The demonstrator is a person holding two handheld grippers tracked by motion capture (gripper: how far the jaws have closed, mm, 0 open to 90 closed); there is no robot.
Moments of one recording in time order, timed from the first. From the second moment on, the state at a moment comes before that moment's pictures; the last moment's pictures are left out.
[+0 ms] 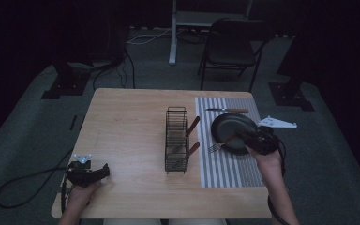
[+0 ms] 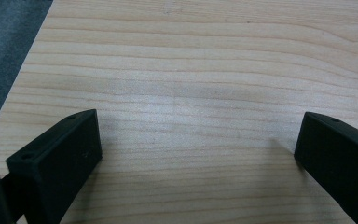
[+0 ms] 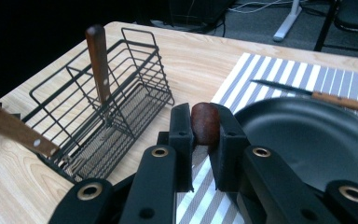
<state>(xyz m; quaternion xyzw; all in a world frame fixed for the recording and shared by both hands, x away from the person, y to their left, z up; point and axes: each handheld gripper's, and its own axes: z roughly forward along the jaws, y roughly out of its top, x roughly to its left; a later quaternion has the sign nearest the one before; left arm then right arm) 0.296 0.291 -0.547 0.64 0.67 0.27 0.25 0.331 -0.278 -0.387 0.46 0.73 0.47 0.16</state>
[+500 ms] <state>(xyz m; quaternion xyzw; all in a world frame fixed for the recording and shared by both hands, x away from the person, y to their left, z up) 0.296 0.290 -0.547 0.64 0.67 0.27 0.25 0.291 -0.284 -0.409 0.48 0.71 0.48 0.16</state>
